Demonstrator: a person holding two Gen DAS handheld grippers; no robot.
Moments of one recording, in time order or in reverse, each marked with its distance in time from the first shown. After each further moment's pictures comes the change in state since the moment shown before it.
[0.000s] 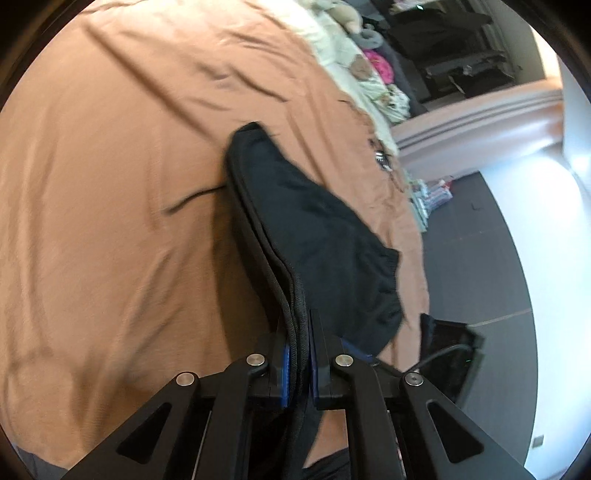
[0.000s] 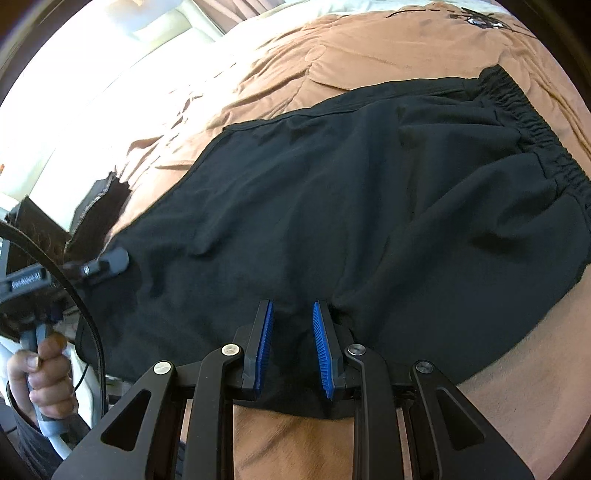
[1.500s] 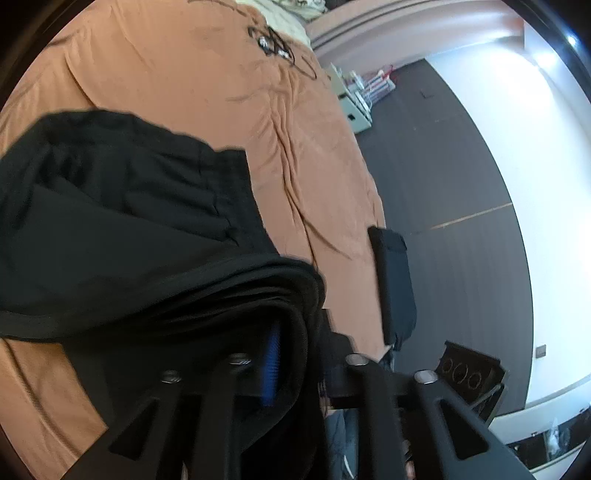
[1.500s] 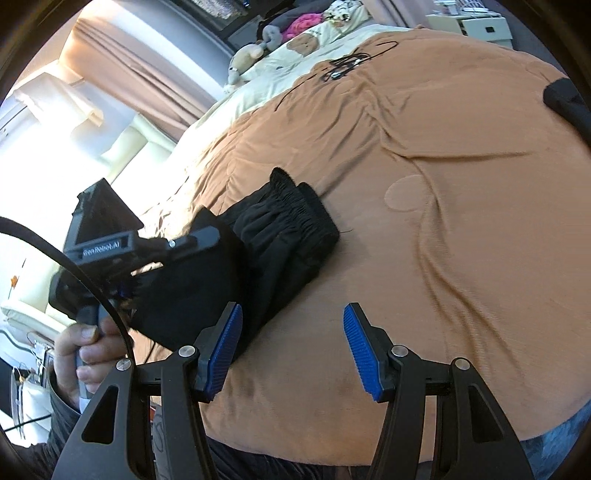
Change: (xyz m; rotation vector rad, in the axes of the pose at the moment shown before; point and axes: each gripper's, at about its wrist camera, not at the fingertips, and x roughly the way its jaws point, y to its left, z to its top) left arm 0.185 -0.160 -0.014 0.245 0.363 -0.129; right arm -0.194 -0.104 -0.096 0.293 -0.323 -0.010
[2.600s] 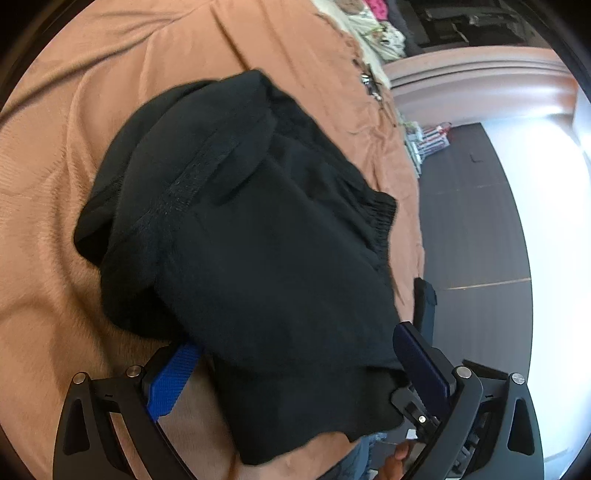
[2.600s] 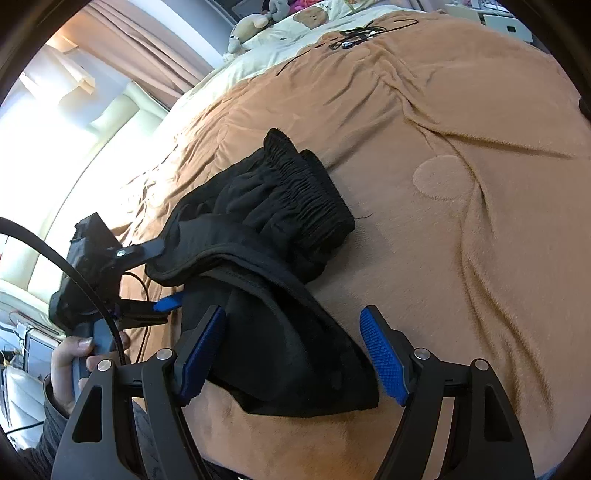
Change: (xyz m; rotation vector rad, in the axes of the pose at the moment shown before) left arm -0.034 0.109 -0.016 -0.268 -0.122 0.059; right arm 0.072 0.010 0.016 -0.068 0.106 -0.052
